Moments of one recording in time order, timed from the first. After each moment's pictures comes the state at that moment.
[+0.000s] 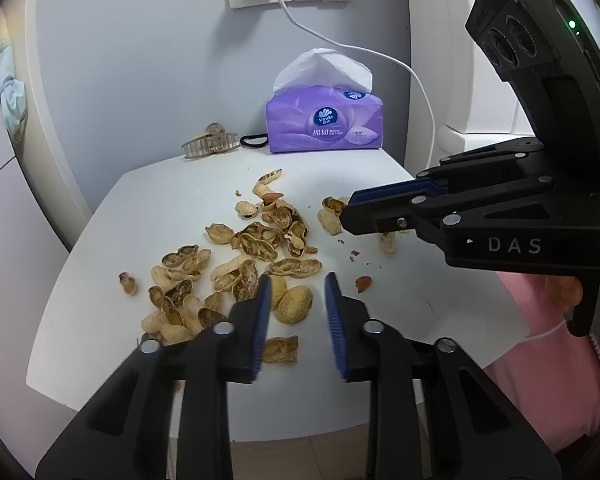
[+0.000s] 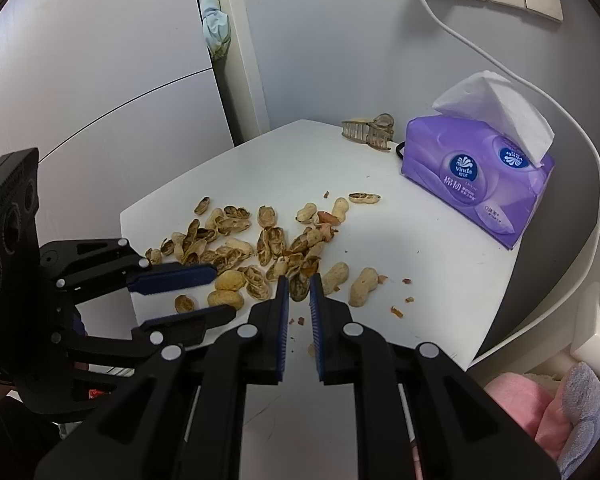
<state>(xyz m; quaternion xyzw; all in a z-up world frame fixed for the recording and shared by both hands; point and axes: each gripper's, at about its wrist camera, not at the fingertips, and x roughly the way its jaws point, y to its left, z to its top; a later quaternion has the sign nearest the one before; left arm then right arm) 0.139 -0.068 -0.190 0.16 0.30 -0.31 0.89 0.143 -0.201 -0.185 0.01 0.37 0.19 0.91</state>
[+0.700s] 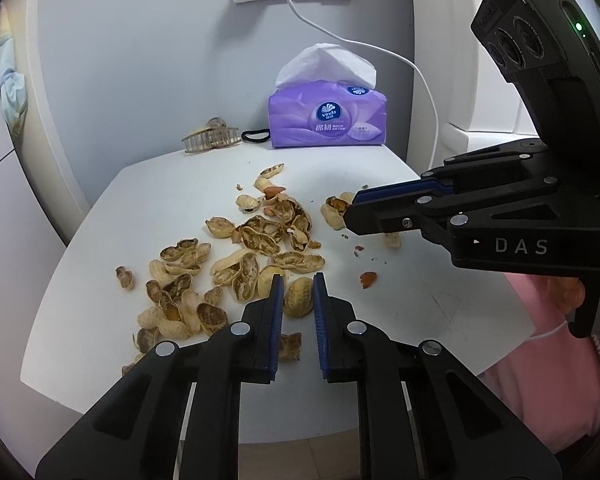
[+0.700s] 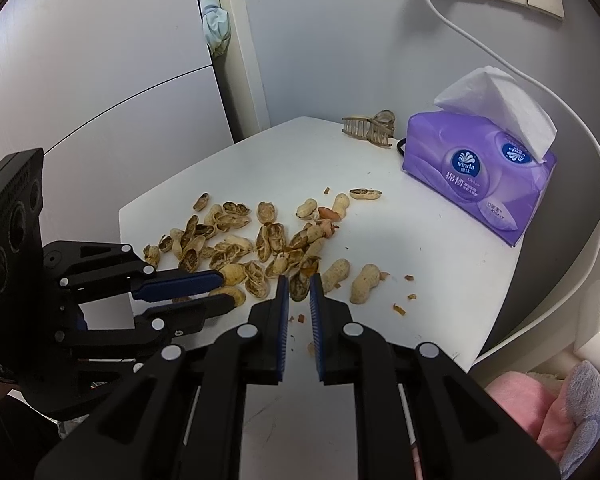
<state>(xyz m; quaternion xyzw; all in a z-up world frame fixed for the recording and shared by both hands) 0.141 -0.068 -0.193 0.16 0.30 -0.31 0.89 0.144 -0.201 -0.190 0.00 0.37 0.19 0.91</state>
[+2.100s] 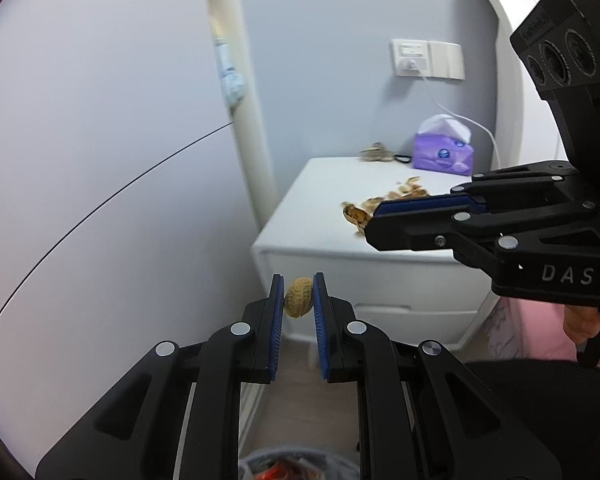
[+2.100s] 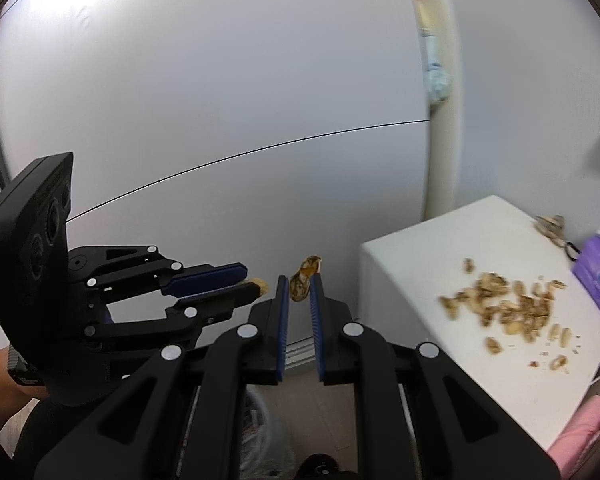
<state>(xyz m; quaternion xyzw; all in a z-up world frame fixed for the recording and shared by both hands) -0.038 0.128 -0.100 0.11 0.27 -0.09 0.95 0.012 -0.008 -0.105 -0.04 0.29 0.39 0.87</state>
